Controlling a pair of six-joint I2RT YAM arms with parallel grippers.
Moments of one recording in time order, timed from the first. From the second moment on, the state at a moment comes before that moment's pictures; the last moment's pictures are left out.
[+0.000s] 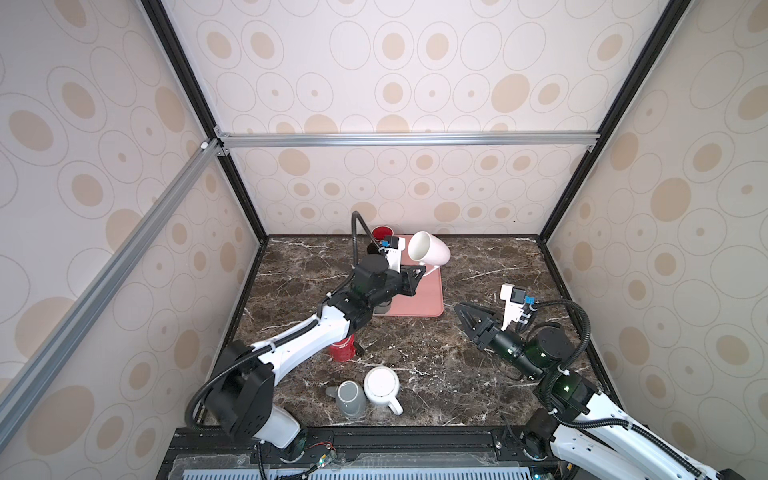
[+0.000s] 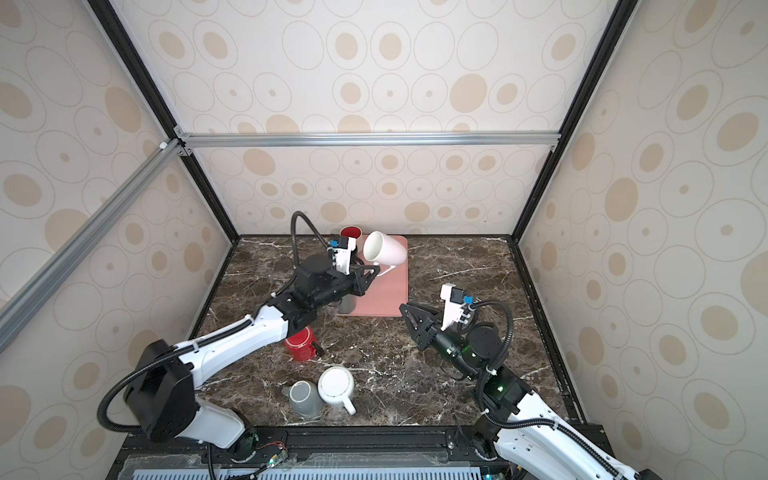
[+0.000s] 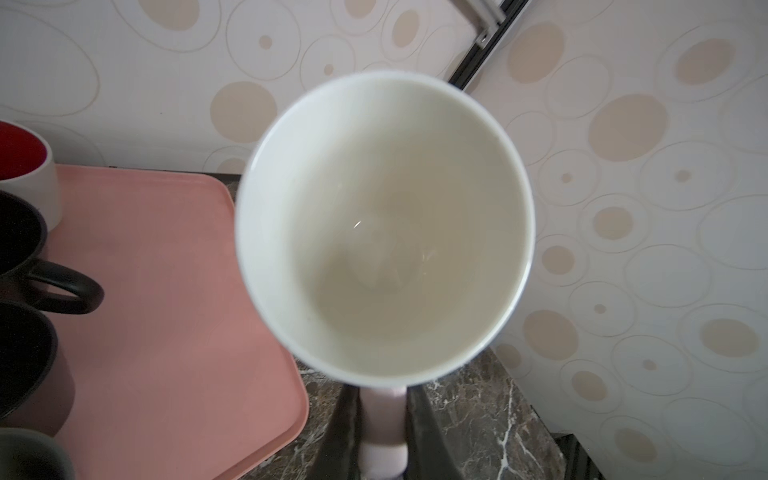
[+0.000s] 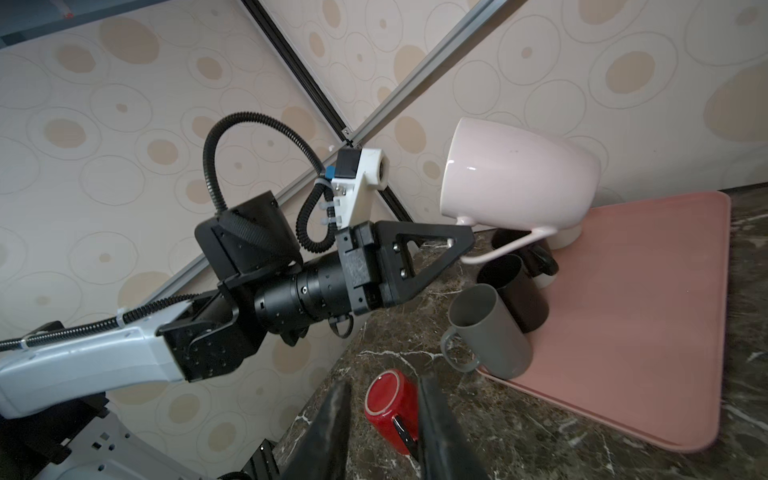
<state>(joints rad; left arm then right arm) -0.66 1.55 1.15 0.14 0.14 -0.53 0.71 0.60 0.49 0.17 -0.06 0.64</state>
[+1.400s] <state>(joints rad) -0.54 2.63 2.44 -0.51 -0.19 -0.31 0.71 0.37 0.36 -0.16 0.01 0.65</state>
